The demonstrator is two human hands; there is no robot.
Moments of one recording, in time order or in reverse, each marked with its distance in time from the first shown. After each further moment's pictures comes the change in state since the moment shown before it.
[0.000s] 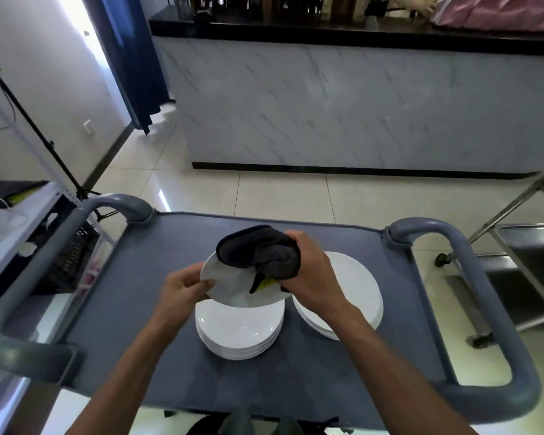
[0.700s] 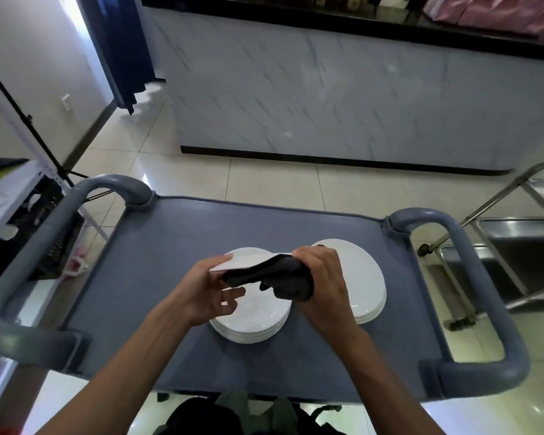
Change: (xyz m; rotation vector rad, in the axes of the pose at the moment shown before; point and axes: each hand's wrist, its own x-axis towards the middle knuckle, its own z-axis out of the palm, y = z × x) left_hand 0.009 0.007 -0.006 -0.455 -0.197 -0.821; right_hand -0.048 -0.015 0.031 -0.204 0.272 -0.424
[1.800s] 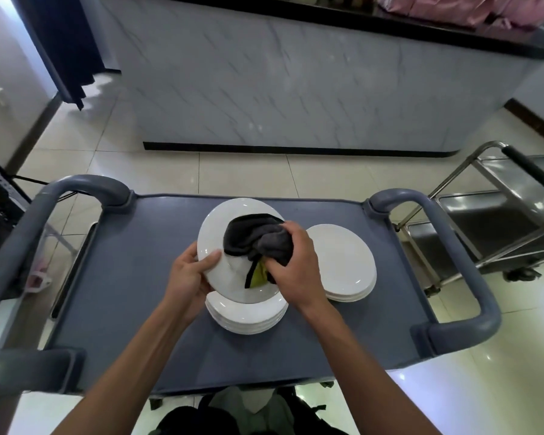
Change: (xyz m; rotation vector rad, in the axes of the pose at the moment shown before) left_hand 0.002 0.001 -0.029 -0.029 -0.053 0.542; right_hand 0.016 -0.036 0.051 0.127 -0.099 0.721
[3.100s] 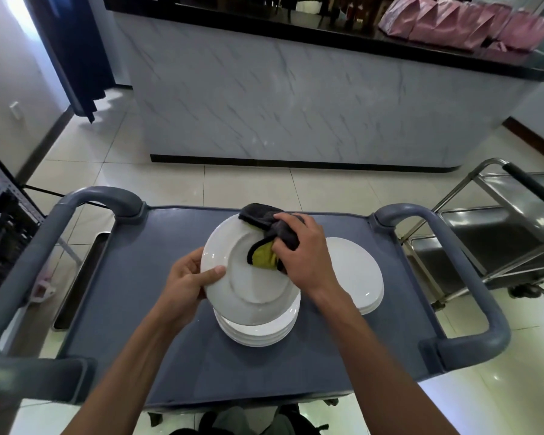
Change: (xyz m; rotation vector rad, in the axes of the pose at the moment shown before) left_hand -0.003 0.024 -0.027 0.243 -0.157 0.110; right_hand 0.038 -0.039 -0.008 -0.191 -0.028 -0.046
